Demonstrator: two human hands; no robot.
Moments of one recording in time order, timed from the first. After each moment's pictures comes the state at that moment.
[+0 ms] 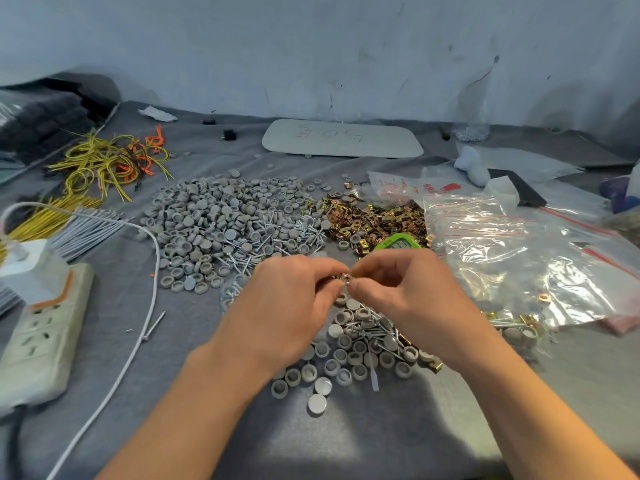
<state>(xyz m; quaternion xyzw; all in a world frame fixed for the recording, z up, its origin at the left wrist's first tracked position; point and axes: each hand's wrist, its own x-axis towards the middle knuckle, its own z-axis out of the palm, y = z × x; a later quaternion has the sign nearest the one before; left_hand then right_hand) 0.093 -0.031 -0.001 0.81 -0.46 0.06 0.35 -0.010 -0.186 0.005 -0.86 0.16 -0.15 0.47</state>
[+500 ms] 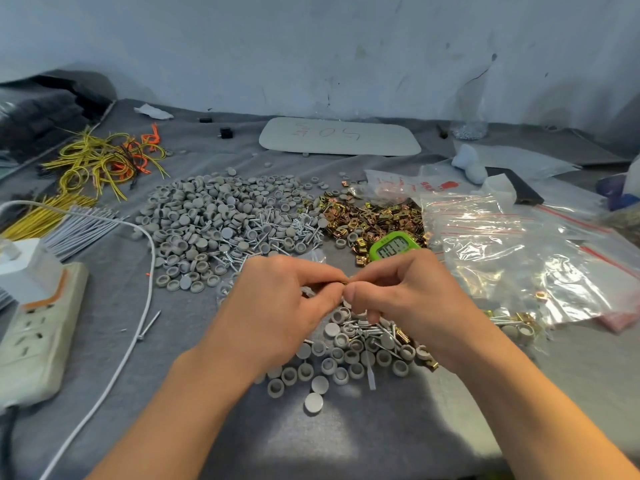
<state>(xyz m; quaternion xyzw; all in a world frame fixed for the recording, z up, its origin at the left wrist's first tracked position) 0.092 -0.023 0.003 0.79 -0.44 0.00 0.42 -0.014 -0.187 0.005 -0.82 0.15 -0.12 0.53</state>
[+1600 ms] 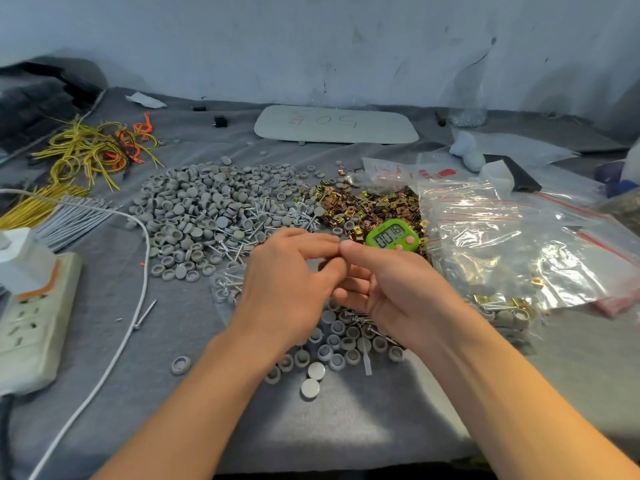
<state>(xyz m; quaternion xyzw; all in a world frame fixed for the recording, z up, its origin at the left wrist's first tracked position) 0.092 -0.049 -0.012 0.81 -0.37 0.04 0.45 0.013 -0.169 -0.004 -0.48 0.25 -0.09 0.84</state>
